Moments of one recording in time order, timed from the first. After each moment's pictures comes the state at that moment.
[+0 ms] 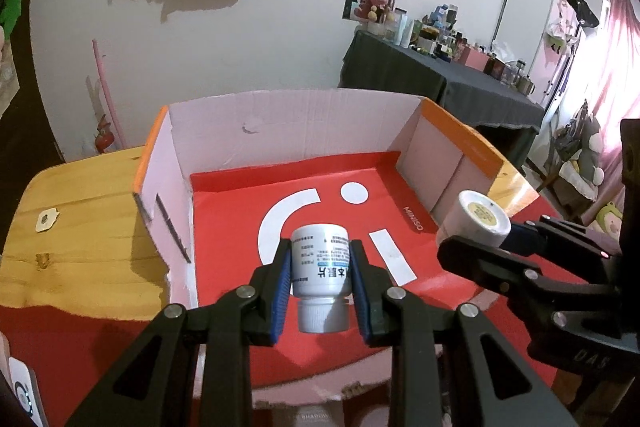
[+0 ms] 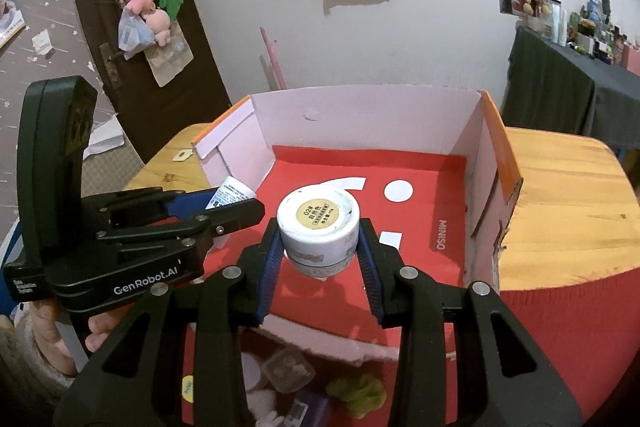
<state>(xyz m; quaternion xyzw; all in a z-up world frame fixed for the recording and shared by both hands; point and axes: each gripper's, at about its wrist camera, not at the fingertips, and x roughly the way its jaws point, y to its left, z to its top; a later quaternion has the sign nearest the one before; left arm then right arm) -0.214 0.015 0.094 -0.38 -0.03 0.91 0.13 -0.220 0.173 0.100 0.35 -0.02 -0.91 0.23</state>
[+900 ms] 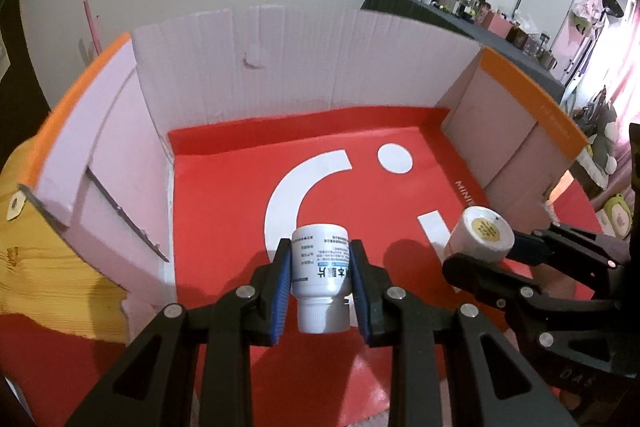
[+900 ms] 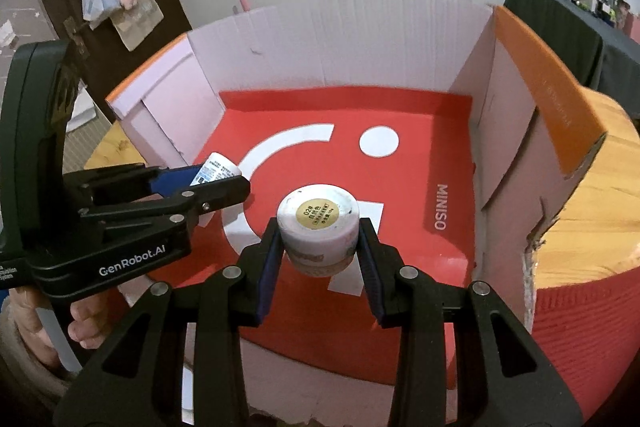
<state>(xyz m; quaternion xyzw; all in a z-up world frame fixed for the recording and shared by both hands) -0.268 0.015 0.039 -0.46 -0.02 0.88 0.12 -0.271 0.171 0.041 0.45 -0.01 -0.87 0.20</state>
